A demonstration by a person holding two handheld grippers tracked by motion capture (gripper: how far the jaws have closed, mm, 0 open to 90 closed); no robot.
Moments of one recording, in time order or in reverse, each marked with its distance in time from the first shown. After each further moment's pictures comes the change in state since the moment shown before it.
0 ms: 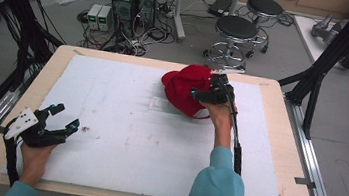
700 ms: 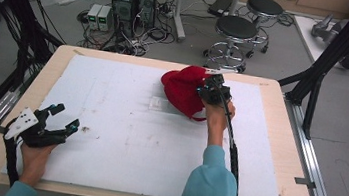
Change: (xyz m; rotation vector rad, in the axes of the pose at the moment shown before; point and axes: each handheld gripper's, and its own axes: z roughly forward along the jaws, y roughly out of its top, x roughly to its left) left arm 0.000 0.000 0.000 0.000 -0.002 0.003; right arm 0.018 0.004 -0.003 0.005 -0.108 -0.044
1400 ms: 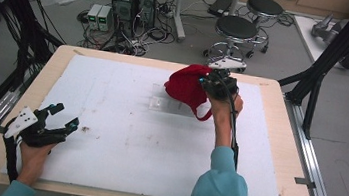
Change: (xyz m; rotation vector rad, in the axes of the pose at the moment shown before) left arm 0.002 0.001 0.000 0.003 0.024 -0.030; right arm 0.011 0.028 -0.049 -0.150 0.010 -0.144
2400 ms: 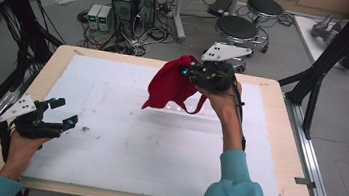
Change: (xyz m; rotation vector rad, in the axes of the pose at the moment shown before) left arm -0.001 0.053 0.005 0.145 -0.146 0.019; right arm 0.031 0.051 -0.048 -0.173 0.359 -0.215
